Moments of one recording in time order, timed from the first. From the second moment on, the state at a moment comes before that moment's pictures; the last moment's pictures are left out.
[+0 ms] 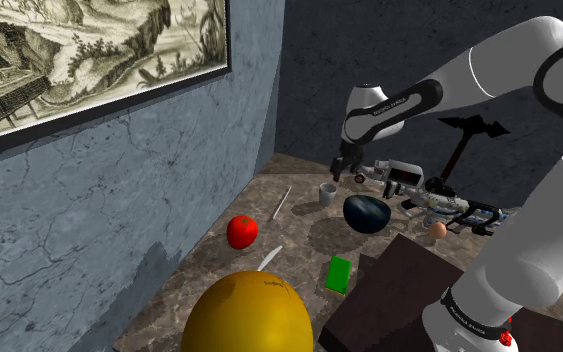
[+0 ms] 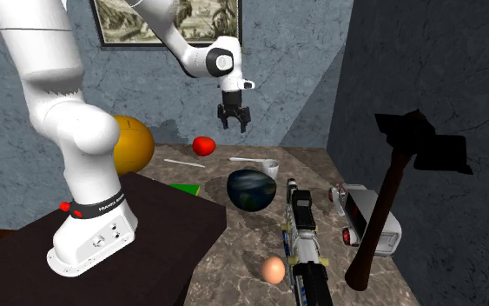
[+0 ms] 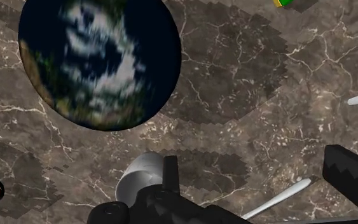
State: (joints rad) arm -0.05 0.00 -0.22 -2.32 -0.07 2.34 -0.08
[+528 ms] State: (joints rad) arm -0.09 0.31 -0.22 -2.15 -0.01 2.48 -0.16
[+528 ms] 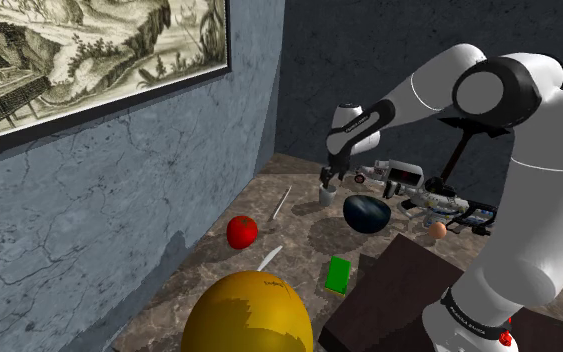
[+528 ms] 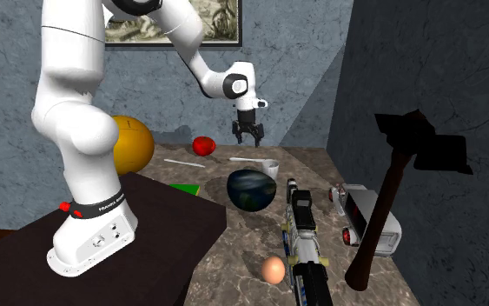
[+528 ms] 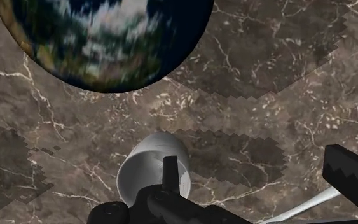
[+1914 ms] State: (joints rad) arm -0.17 0.75 -0.18 -1.82 0.04 2.59 -0.23
